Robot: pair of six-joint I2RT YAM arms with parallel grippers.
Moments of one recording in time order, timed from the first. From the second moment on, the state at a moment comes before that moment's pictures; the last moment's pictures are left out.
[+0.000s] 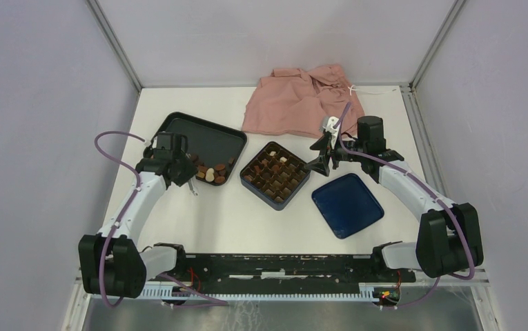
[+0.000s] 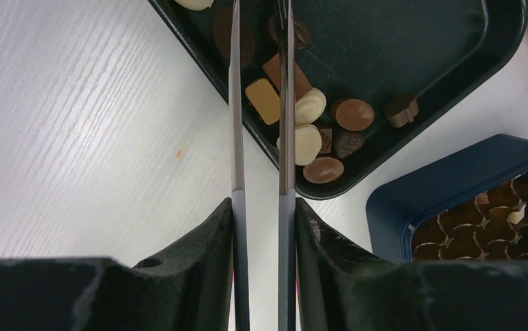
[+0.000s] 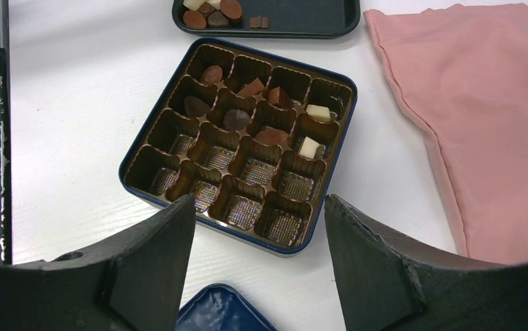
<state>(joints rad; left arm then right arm) -0.09 1.17 0.84 -0.65 -0.13 -0.73 0.23 1.34 0.85 -0.07 -0.94 -0.47</state>
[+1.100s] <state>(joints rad) -0.09 1.20 0.86 -0.62 -0.12 -0.78 0.23 1.34 0.85 -0.07 -0.95 -0.47</state>
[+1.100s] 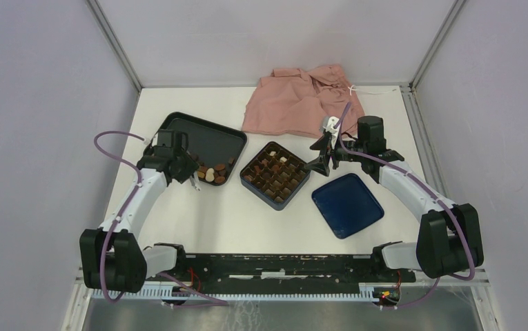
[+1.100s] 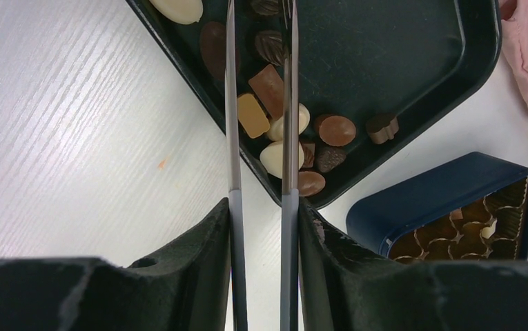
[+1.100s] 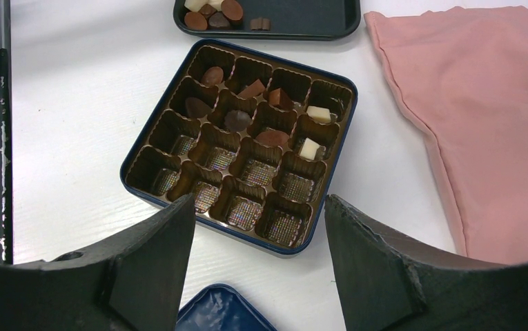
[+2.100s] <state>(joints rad) -0.09 1.30 0.93 -0.60 -0.16 -0.77 0.23 1.34 0.85 -0.09 -0.95 -0.48</state>
